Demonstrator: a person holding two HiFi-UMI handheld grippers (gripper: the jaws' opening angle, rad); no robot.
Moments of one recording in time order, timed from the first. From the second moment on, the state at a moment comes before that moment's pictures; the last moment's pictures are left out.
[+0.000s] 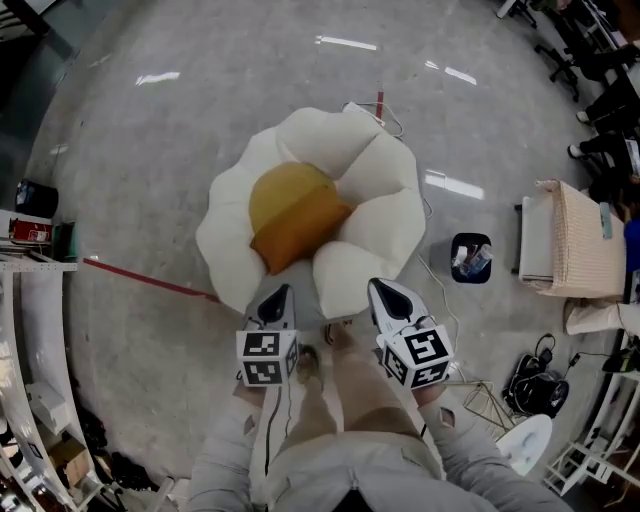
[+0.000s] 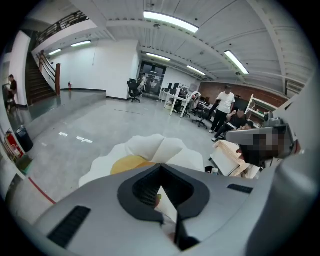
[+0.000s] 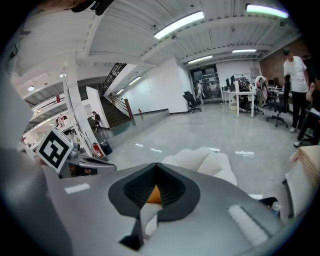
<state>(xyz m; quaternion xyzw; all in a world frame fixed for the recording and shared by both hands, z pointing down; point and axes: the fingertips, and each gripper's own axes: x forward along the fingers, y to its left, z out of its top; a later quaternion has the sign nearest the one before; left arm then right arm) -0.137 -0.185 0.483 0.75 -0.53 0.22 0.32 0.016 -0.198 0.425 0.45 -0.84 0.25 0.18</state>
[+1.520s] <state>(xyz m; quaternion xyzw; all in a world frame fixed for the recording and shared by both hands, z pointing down) -0.201 -0.312 0.908 0.64 -0.39 0.64 0.15 -0.035 -0.304 0.658 0.38 -0.82 0.40 0.14</state>
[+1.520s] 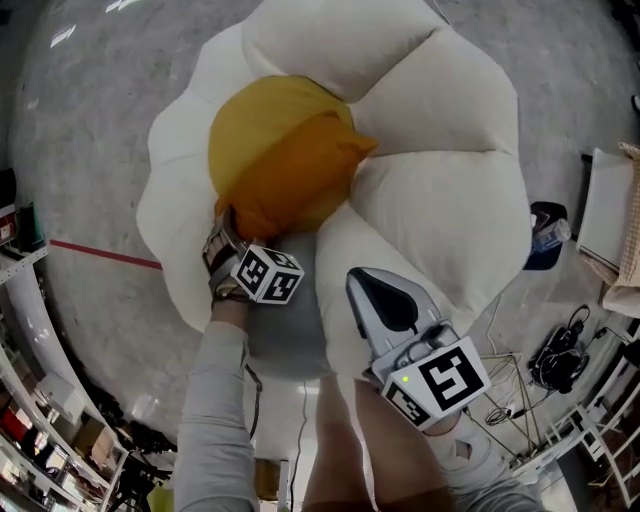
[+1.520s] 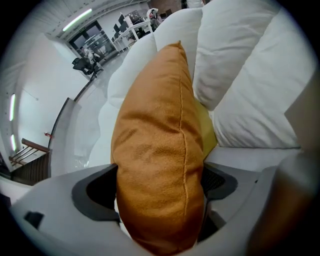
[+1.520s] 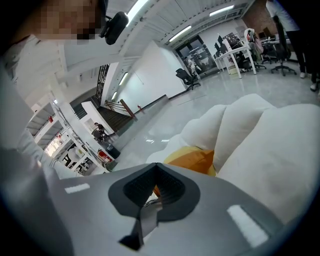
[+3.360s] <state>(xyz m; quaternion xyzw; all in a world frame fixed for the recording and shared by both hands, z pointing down) -0.171 -0.235 0.630 0.71 -0.54 0.37 0.26 -0.034 -0.200 0.510 0.43 -0.83 0.32 0.14</state>
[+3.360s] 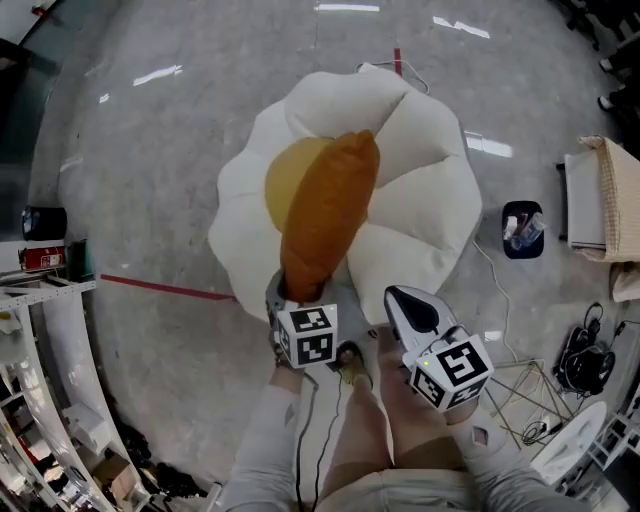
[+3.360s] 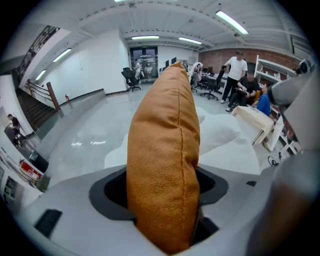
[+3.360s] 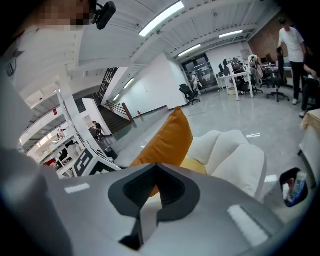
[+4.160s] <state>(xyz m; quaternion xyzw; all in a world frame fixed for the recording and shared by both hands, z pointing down) -0.147 -0.087 0.422 0.75 -0.56 0.19 0.30 -0.021 -0.092 0.375 0.43 -0.86 0.24 0.14</state>
